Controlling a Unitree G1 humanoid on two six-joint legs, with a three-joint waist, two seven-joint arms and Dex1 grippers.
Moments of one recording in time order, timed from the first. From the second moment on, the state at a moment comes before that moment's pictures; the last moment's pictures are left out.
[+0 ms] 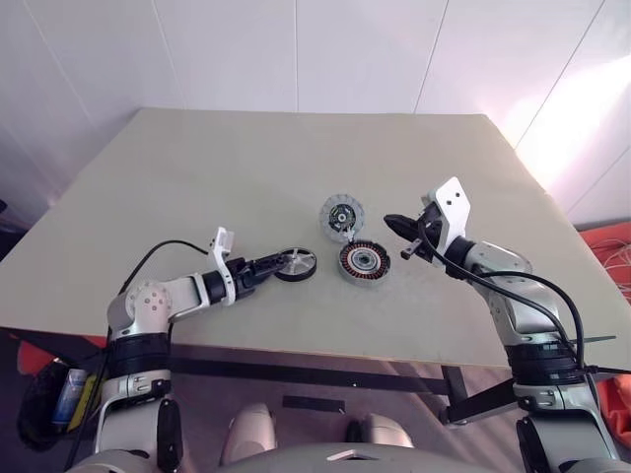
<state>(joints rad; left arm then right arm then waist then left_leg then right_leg) -0.39 0.23 0.33 0.16 -0.79 1.27 -0.49 -0.33 -0.48 -0.03 -0.02 0.24 0.37 0.70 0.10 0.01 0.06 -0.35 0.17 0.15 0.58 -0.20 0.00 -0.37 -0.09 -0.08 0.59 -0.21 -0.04</state>
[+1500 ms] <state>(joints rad) -0.46 0.15 0.47 0.34 -0.90 1.29 -0.43 -0.30 -0.57 -0.08 -0.03 0.24 0.38 0.69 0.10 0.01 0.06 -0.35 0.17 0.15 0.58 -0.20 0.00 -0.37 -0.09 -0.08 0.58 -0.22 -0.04</state>
